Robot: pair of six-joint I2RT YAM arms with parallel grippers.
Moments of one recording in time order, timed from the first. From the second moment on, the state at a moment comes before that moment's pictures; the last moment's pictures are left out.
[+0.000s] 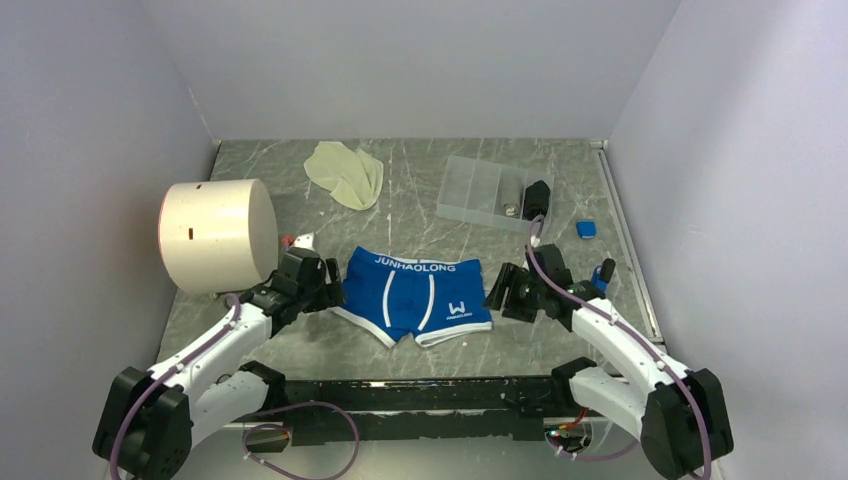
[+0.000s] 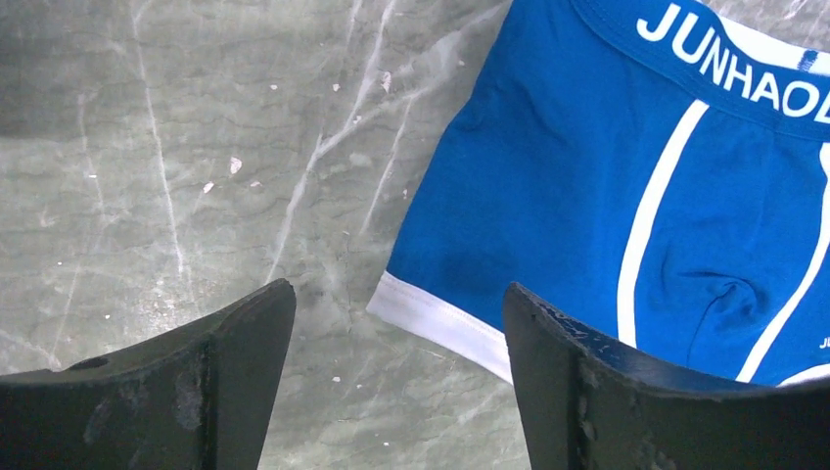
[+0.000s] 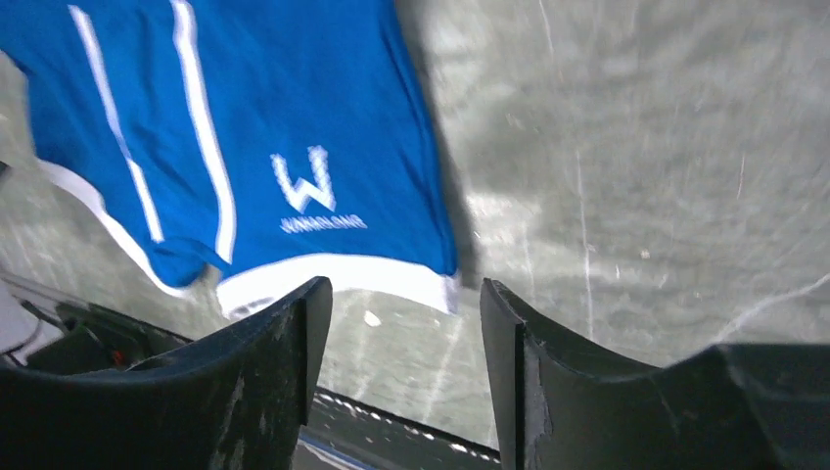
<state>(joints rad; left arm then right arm) -0.43 0.98 0.48 -0.36 -0.14 -0.57 0.35 0.97 0.46 -0.48 -0.23 0.69</state>
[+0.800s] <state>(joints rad) -0.43 1.07 0.39 -0.21 -0.09 -0.60 0.72 1.73 1.25 -0.33 -0.16 0.59</state>
